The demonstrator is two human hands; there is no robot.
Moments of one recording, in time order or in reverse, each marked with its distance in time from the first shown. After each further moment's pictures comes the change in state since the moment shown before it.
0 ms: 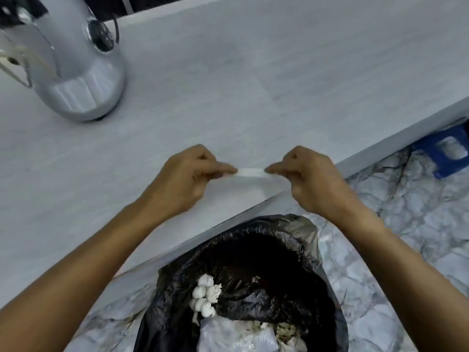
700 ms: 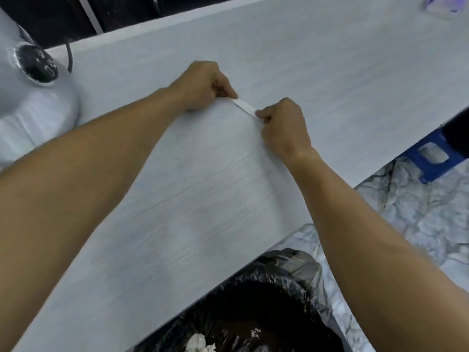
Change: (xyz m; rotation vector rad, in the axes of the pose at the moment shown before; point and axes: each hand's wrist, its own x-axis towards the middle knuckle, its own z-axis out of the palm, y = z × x) left_hand 0.286 -0.082 0.001 0.202 -0.103 0.070; right_hand 0.177 0.060 0.010 -0.024 0.331 0.342
